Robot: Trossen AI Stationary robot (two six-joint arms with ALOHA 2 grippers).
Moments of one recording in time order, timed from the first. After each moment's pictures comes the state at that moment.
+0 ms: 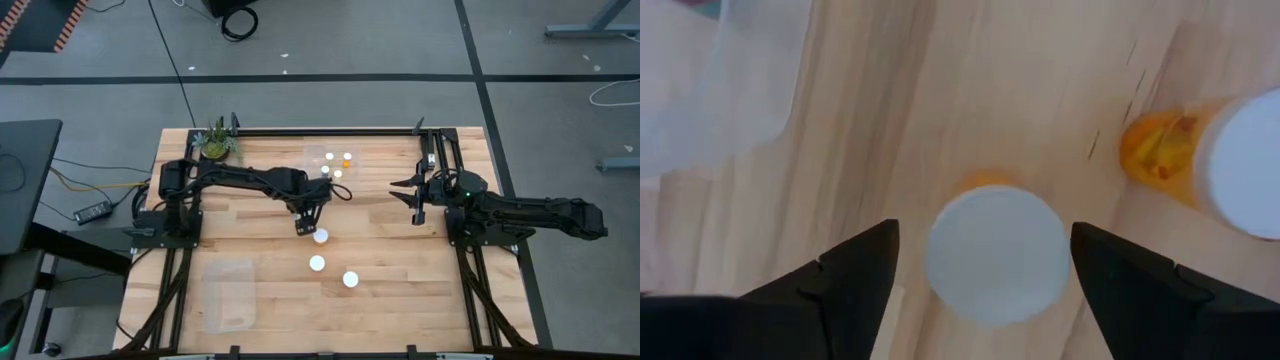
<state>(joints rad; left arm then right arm) 0.09 1.92 1.44 -0.84 -0.07 -0.15 -0.32 0.45 0.01 0.55 -0.19 -0.18</state>
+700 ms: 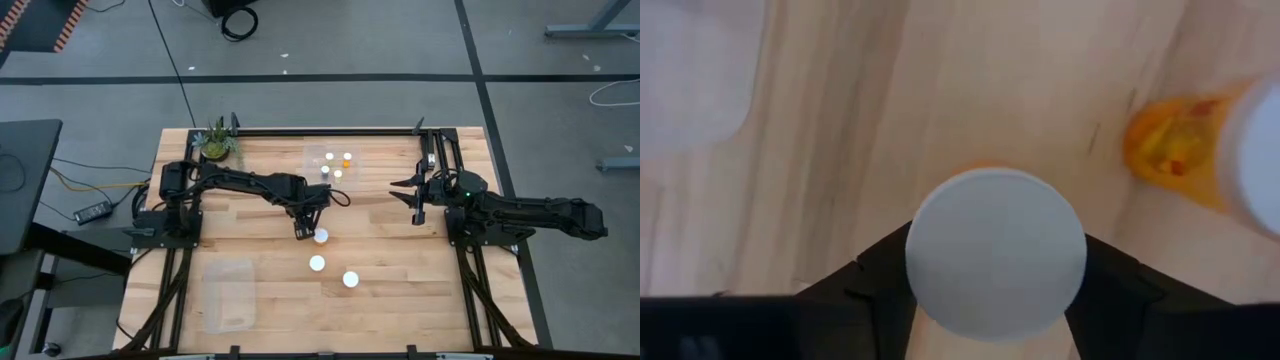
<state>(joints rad) 0.07 1.93 1.37 -0.76 -0.07 -0.15 -0.32 0.45 0.01 0.55 -0.19 -0.18</state>
